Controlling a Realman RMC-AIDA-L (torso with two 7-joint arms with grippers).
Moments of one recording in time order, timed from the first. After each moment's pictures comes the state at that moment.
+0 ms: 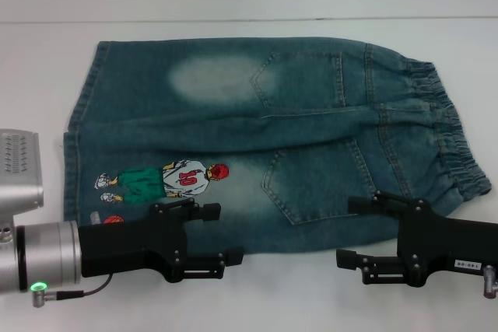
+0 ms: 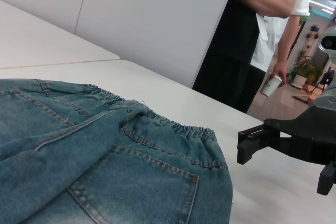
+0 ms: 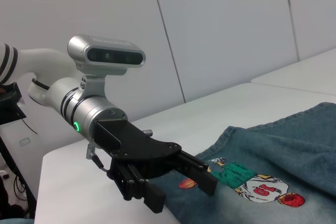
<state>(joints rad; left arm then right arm) -0.43 -2.16 0.72 0.54 2.06 1.56 -1.24 0.40 2.09 -0.61 -0.46 -2.06 -1.68 1.06</state>
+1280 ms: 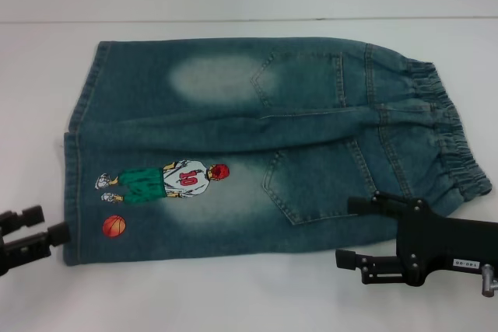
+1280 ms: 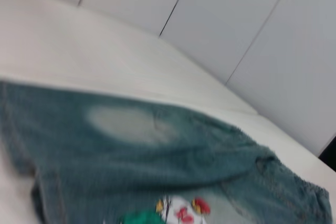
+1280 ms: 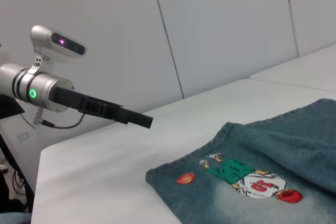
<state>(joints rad) -0.21 -2.08 0.35 0.82 2.13 1.77 -1.59 0.41 2.09 -0.61 -0.46 -2.07 -1.67 1.06</state>
